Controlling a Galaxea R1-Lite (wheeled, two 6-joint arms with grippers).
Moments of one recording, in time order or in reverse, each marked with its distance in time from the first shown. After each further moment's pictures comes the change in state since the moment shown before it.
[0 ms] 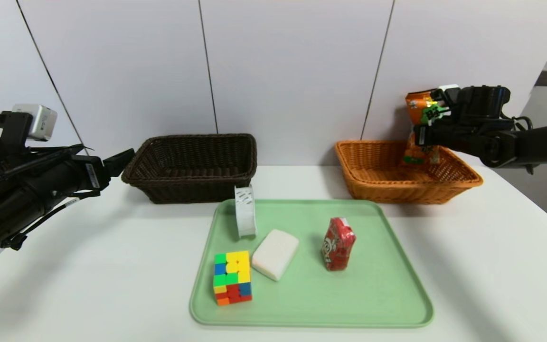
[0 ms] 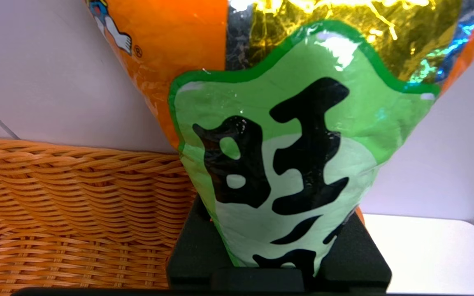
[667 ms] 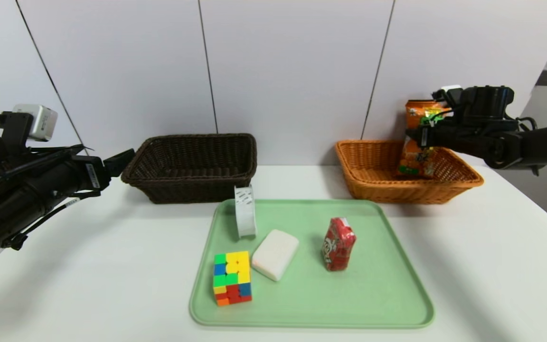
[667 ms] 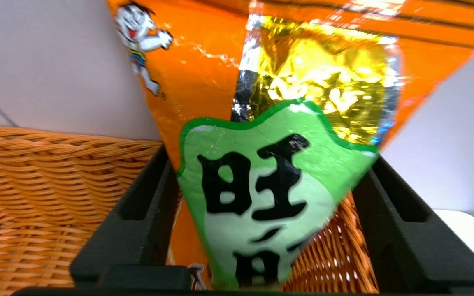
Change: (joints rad) left arm 0.001 0.002 0.000 -0.001 0.000 -0.001; right arm 0.002 -0.045 0.057 -0.007 -0.001 -0.004
